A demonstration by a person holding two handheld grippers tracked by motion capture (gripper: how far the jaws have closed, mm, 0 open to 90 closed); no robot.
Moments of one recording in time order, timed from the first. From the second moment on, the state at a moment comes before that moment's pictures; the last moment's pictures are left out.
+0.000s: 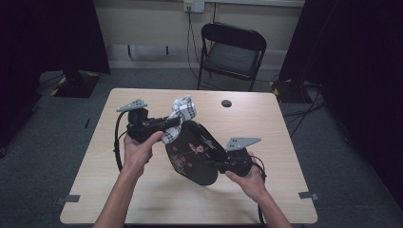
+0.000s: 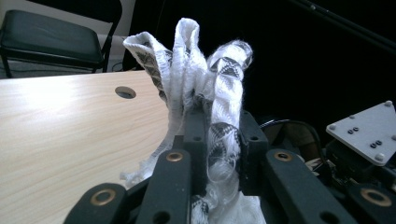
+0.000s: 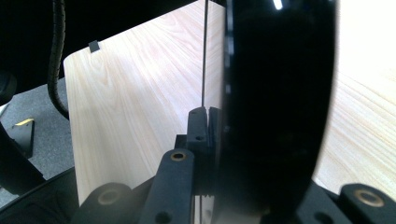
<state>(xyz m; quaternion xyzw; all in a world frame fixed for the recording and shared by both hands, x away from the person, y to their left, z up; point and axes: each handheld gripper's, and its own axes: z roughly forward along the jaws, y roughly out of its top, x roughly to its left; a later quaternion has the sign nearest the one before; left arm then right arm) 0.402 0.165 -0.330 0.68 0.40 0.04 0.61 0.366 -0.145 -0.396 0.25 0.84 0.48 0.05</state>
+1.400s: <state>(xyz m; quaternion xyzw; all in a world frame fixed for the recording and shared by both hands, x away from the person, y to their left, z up) 0.380 0.092 -0.298 0.73 0.30 0.02 0.62 0.366 -0.138 -0.396 0.25 0.84 0.48 0.05</state>
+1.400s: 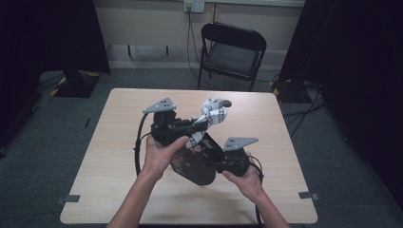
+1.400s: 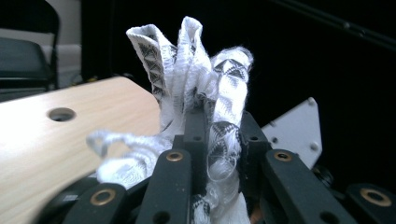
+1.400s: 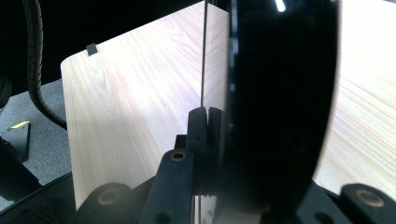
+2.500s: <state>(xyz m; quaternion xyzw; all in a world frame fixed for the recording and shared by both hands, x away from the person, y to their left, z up) 0.340 0.160 -0.308 0.70 0.36 0.18 0.59 0.364 -0.134 -0.397 0.26 0.83 0.49 0.06</state>
